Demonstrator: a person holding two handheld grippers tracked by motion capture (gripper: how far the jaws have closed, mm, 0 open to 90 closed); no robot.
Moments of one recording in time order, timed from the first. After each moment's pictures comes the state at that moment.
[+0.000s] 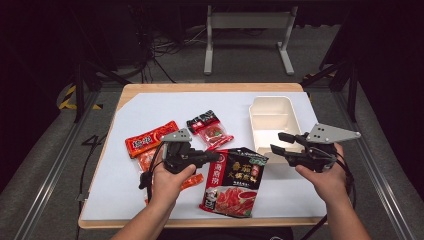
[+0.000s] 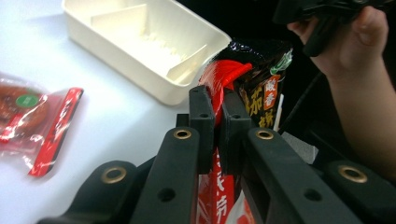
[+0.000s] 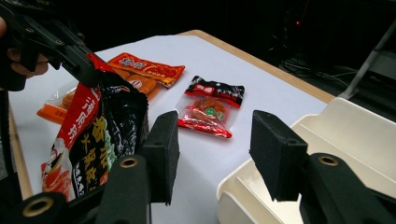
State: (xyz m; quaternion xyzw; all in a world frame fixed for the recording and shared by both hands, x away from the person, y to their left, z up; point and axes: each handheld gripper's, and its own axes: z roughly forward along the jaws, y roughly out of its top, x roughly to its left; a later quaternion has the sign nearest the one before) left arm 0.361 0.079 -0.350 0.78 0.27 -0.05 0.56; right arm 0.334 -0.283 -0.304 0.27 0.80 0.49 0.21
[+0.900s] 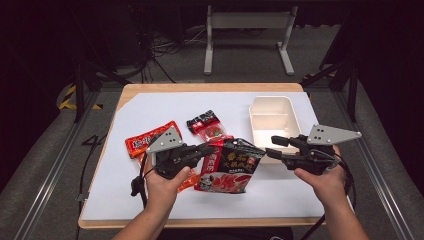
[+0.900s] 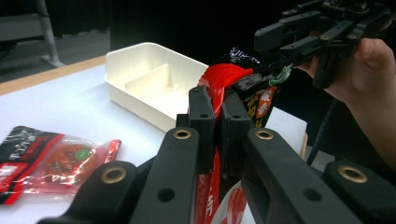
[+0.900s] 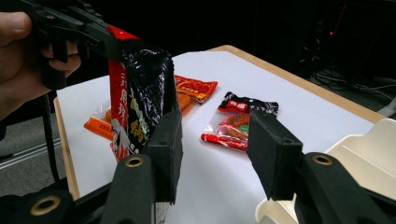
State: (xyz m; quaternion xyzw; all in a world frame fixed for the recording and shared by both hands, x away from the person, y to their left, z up) left arm 0.333 0.092 -0.320 0.75 0.26 0.08 0.60; right arm 0.327 -0.273 -0.296 0.24 0.79 0.53 0.17
